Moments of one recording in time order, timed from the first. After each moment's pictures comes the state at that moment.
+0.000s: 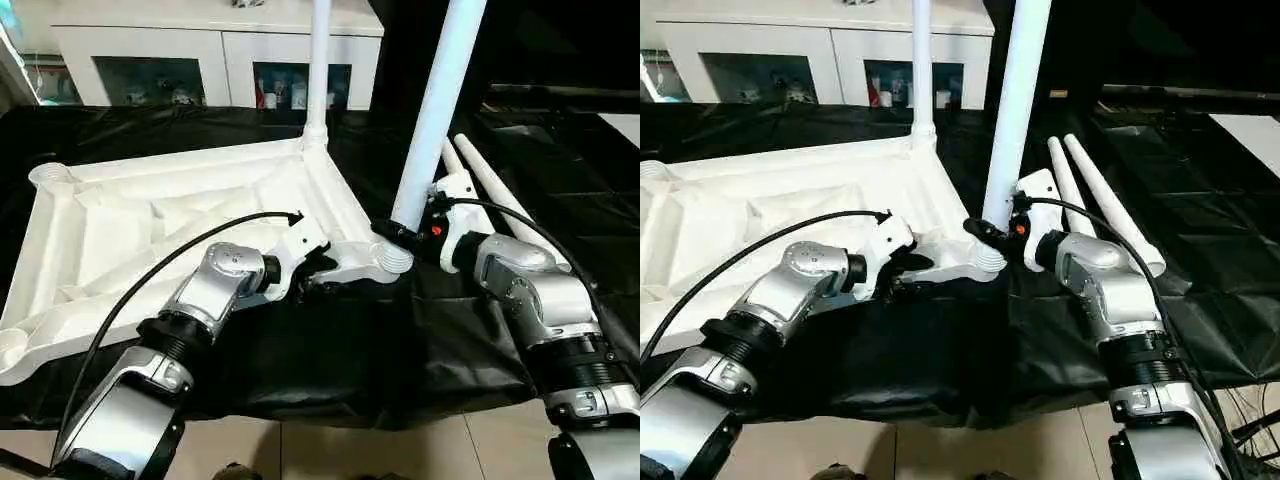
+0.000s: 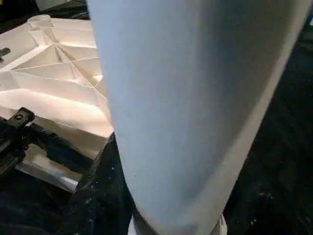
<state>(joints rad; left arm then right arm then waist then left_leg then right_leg) -0.73 0.26 -0.33 0.71 -0.04 0.20 -0.93 -0.59 -0.33 0.04 0.36 0.26 0.45 0.69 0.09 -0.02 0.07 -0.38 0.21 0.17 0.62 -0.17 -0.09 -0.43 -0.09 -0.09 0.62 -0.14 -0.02</state>
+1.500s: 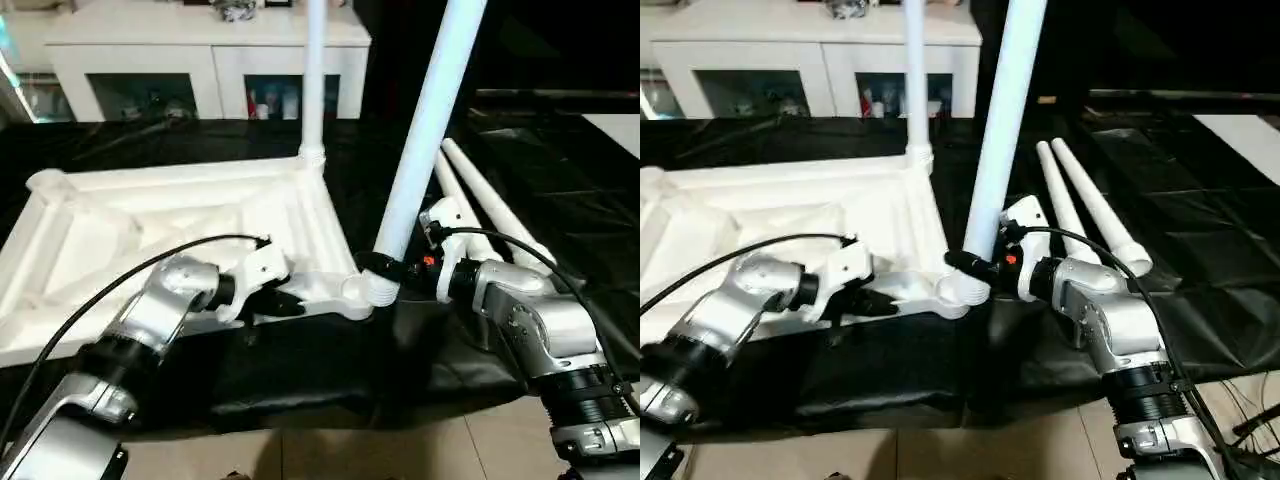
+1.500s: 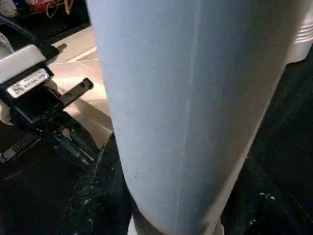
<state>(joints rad) -0.57 0.46 -0.33 0.52 0.02 0.15 -1.15 -0.46 -0.34 0.08 0.20 0.35 0.52 0.84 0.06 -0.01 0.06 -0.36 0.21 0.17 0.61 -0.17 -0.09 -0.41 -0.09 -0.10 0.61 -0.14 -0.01</state>
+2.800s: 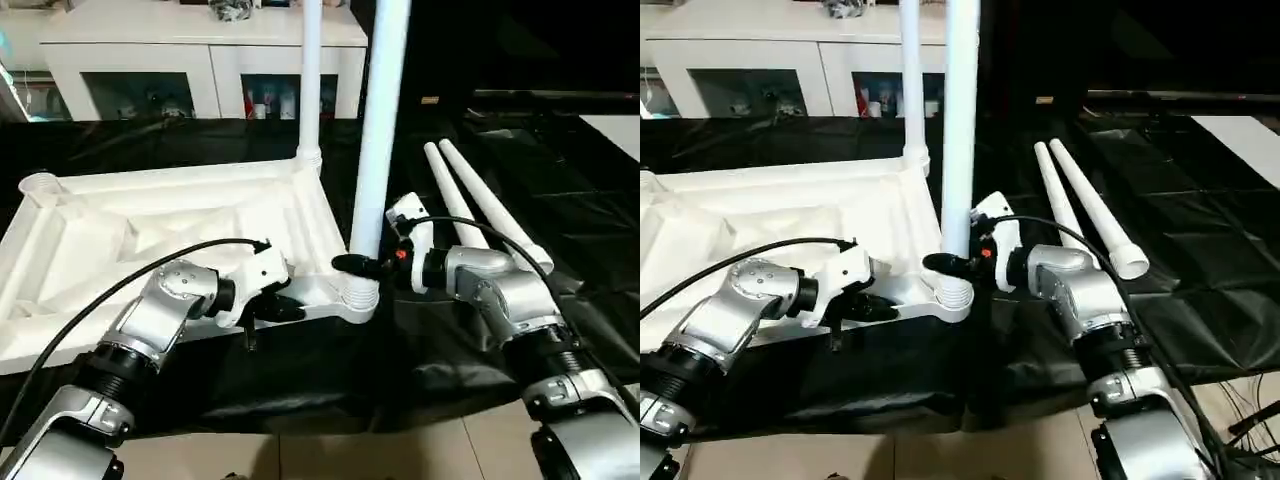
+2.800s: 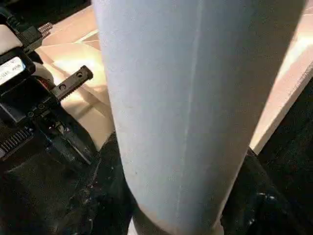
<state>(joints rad) -0.54 0.46 -0.33 0.44 0.02 0.21 -1.14 -0.64 -0.28 0.15 0.52 0.28 0.45 0.92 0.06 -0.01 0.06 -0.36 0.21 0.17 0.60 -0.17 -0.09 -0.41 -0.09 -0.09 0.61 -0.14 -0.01</state>
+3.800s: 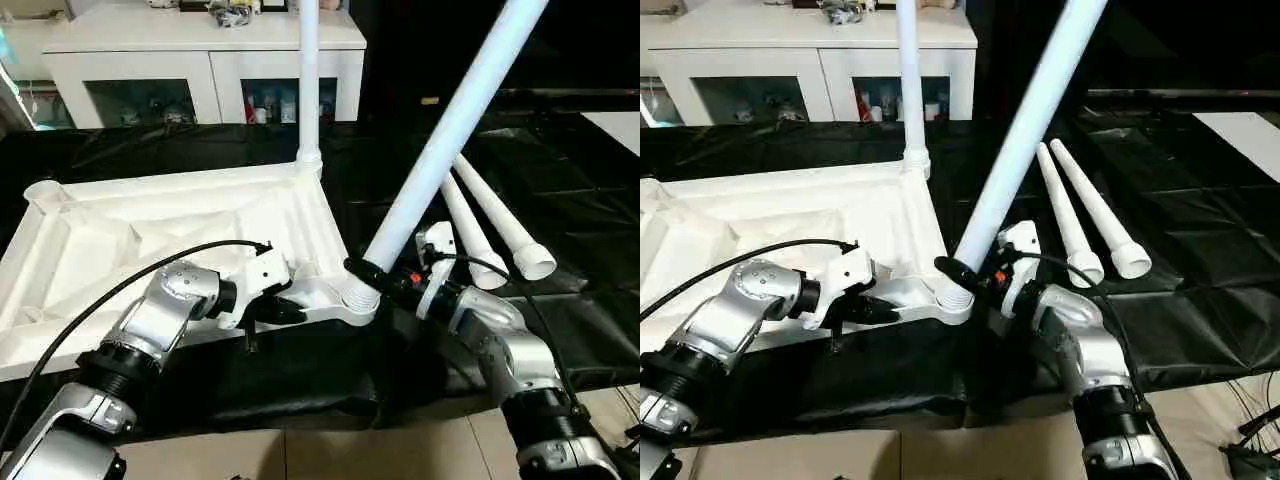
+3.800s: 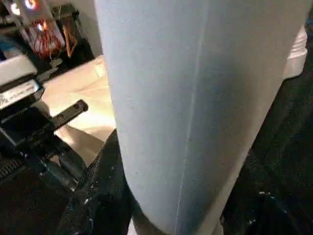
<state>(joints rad) -0.56 0.45 -0.35 0.48 0.02 0.21 -1.15 -0.39 -0.20 0.08 0.37 0.30 0.19 0.82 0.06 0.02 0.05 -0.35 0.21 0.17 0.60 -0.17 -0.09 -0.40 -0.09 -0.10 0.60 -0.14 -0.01</state>
